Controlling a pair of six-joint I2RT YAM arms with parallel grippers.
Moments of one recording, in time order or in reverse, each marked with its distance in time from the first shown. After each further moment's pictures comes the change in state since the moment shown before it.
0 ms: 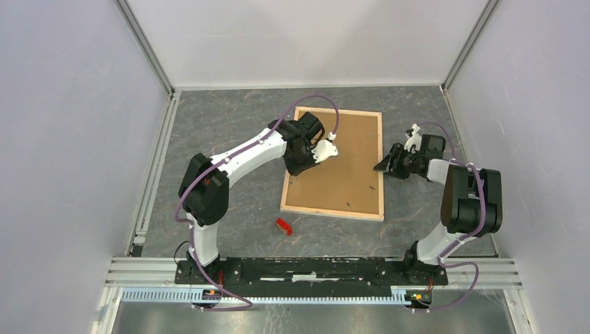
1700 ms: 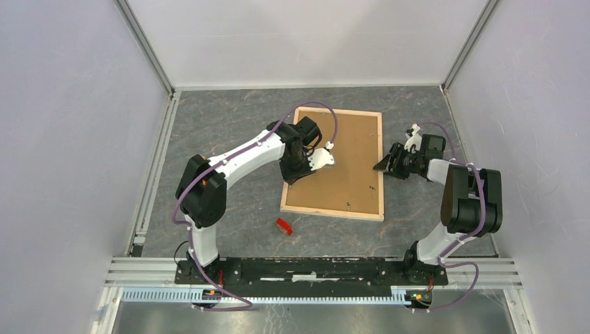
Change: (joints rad) left arm -0.006 -0.026 -0.042 -0.097 0.038 0.045; right arm 0.000 0.002 0.000 0.003 0.000 0.010
